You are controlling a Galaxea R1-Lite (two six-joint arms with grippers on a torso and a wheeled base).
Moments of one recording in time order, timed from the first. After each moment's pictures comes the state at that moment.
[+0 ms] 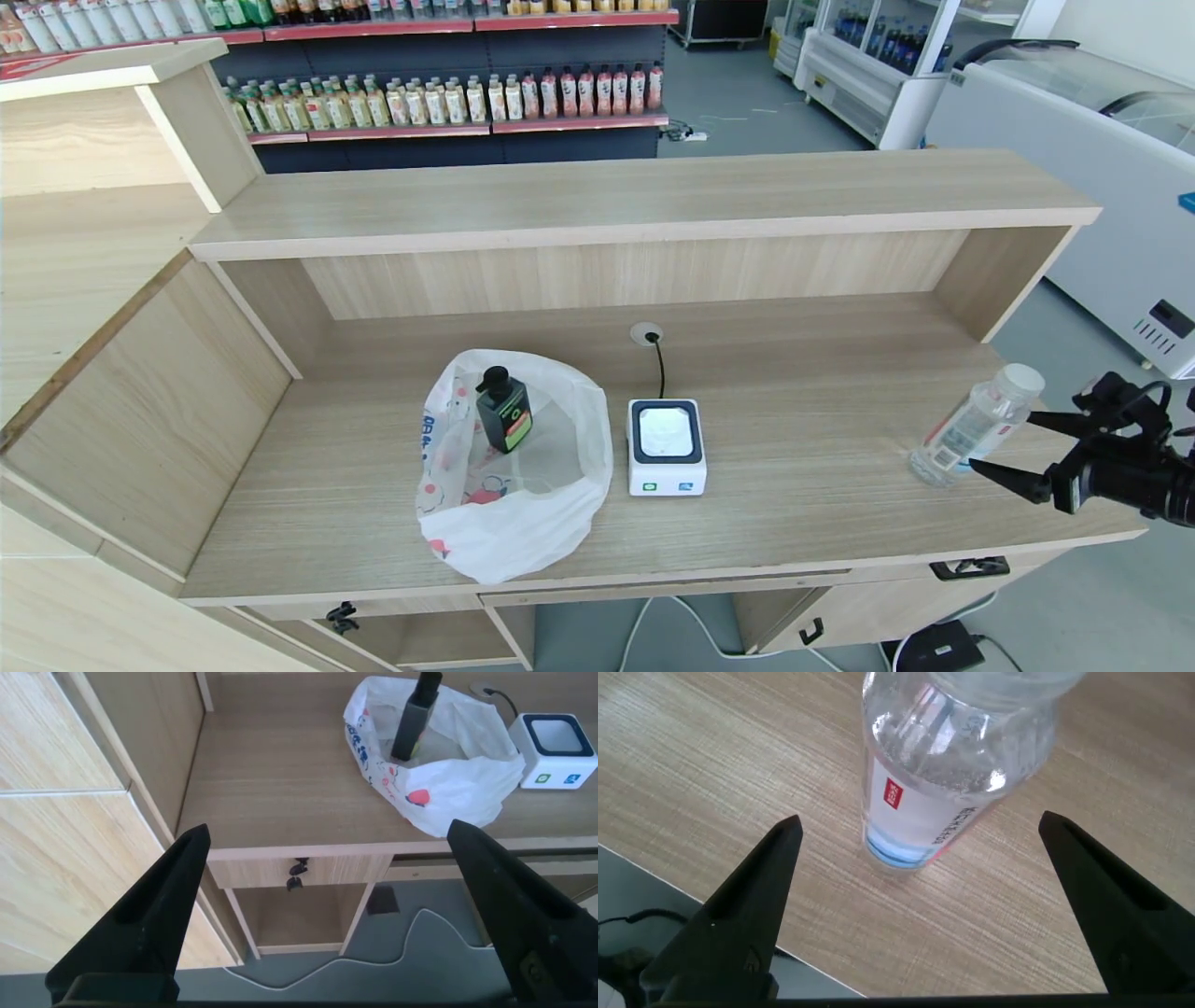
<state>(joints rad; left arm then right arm) 0.00 0.00 0.00 0.00 -0.01 -0.01 -0.52 2.05 -0.74 -0.79 0.87 -0.76</state>
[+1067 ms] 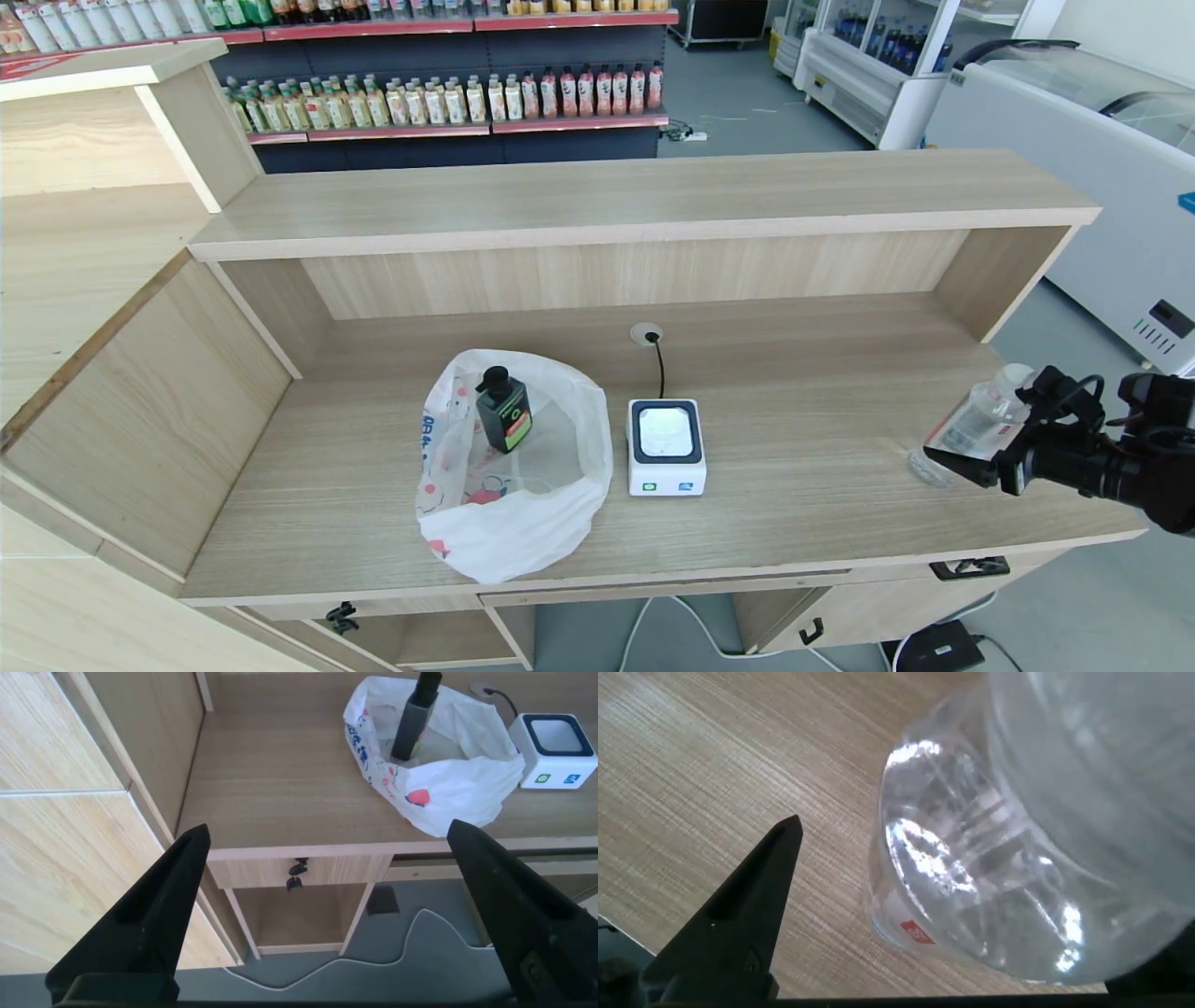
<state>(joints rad) 0.00 0.00 0.00 0.00 -0.01 -0.01 -0.42 2.17 -0.85 -0.86 0.87 -0.75</state>
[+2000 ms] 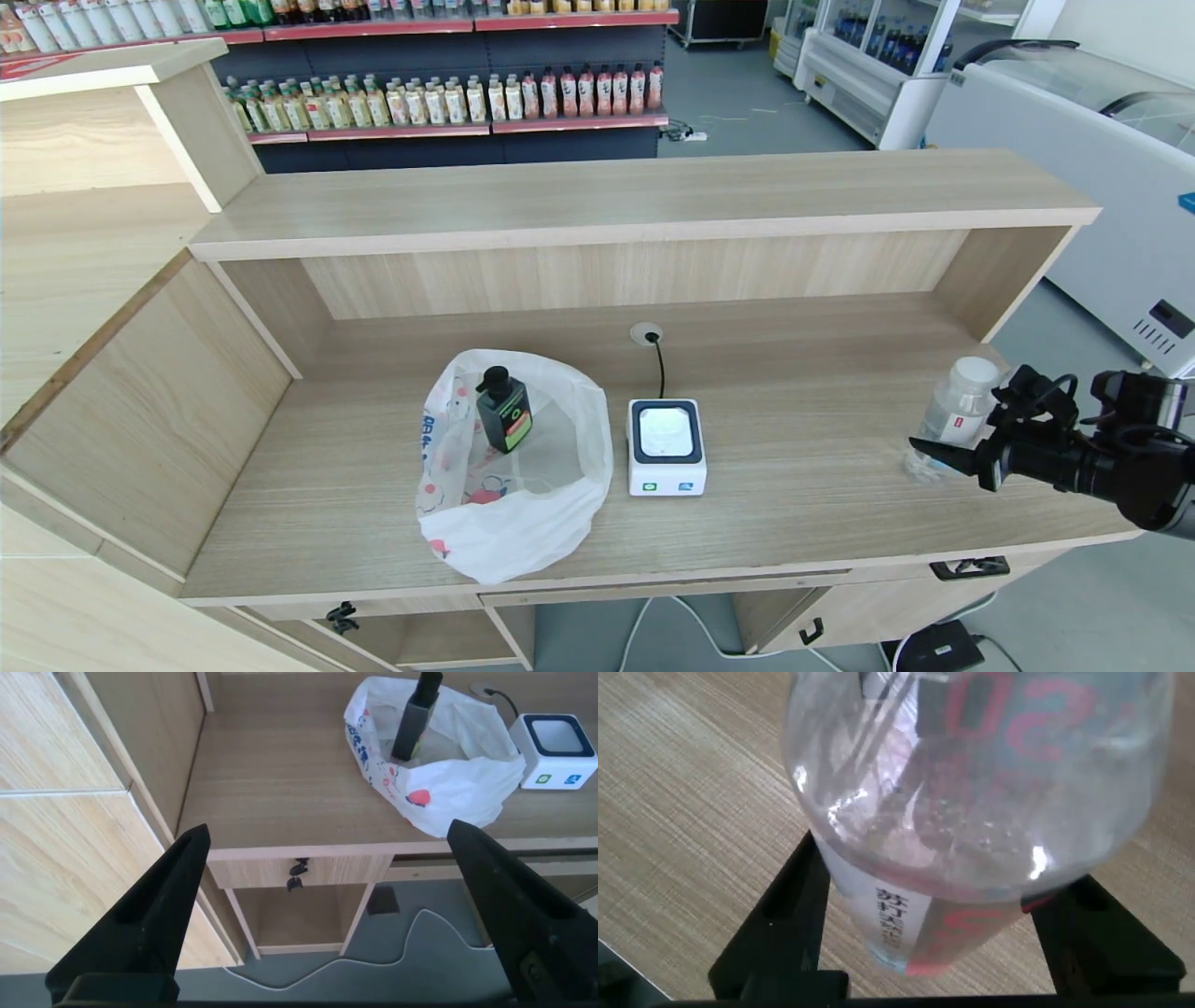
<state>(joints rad) 0.00 0.00 0.00 0.00 -0.01 -0.01 -0.38 2.20 -0.87 -0.89 0.87 -0.74</state>
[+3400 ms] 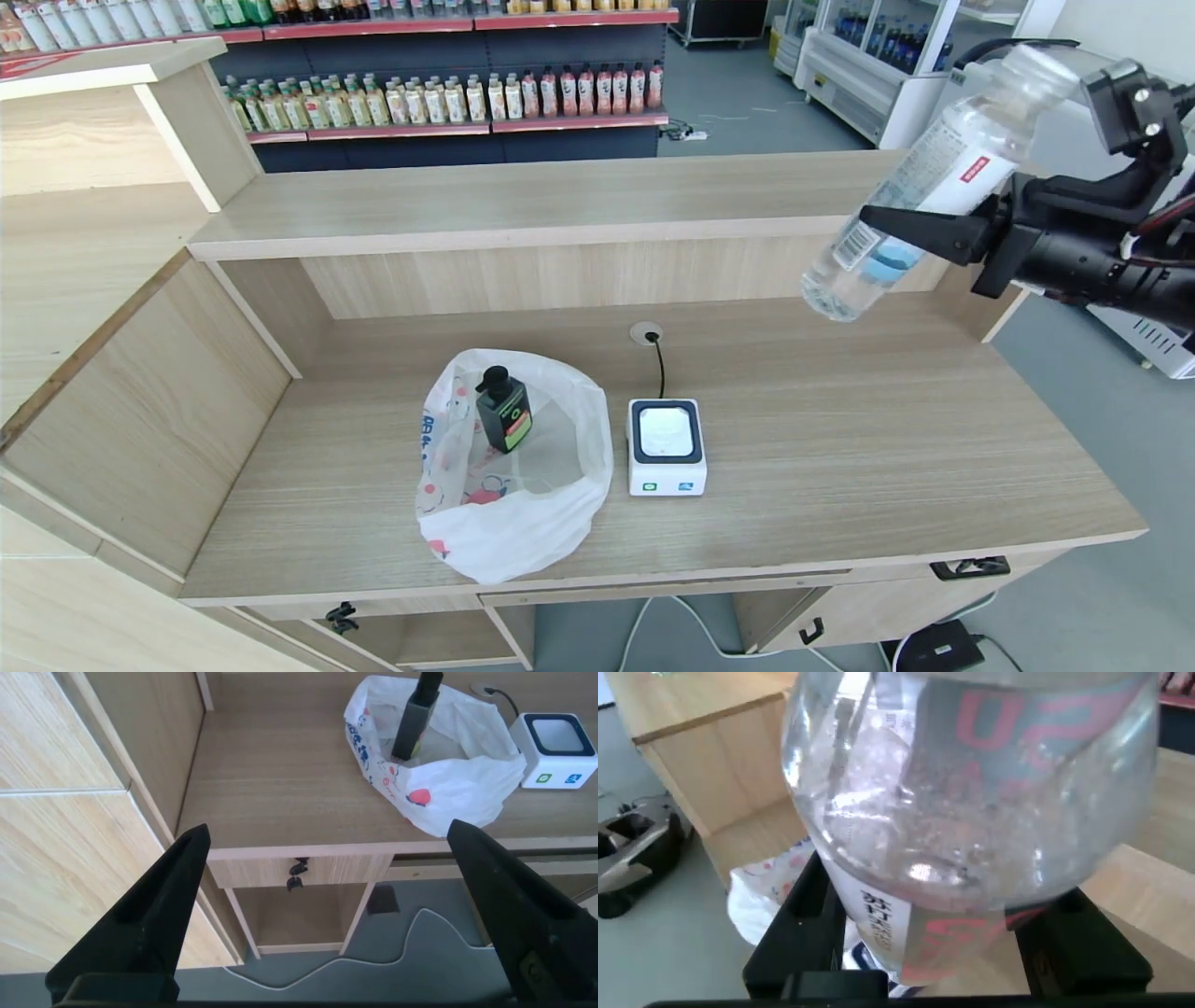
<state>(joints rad) 0.00 0.00 0.00 0.00 -0.01 -0.01 0.09 1.61 -1.02 -0.80 0.88 -0.02</state>
